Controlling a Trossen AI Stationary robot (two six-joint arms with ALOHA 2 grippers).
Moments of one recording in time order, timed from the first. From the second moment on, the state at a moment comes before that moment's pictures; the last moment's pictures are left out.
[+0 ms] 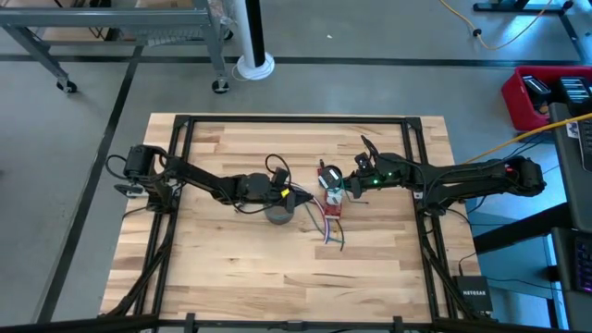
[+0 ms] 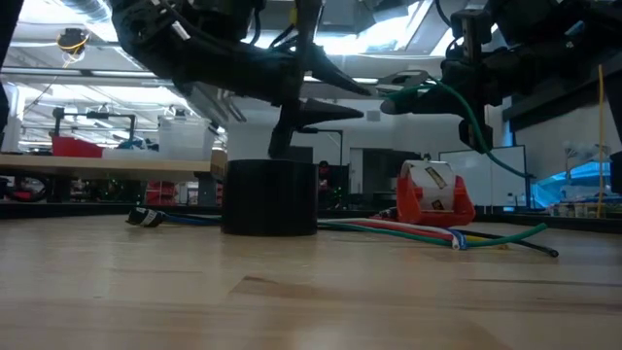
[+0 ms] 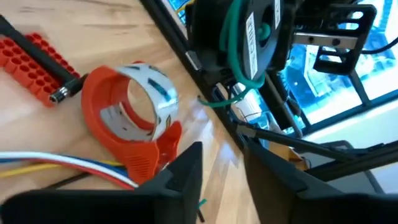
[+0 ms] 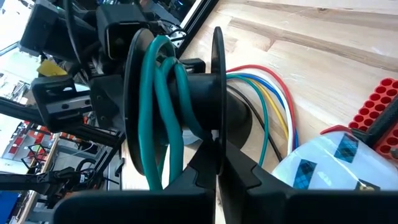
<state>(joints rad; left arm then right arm) -0.04 1.76 0.80 0.77 -0.13 -0.98 -0.17 1.03 0.40 0.30 -0.17 0.89</state>
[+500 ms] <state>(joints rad) -0.07 1.78 0.98 0.64 -0.32 -0.51 -0.17 1.03 0.40 0.49 0.07 0.88</state>
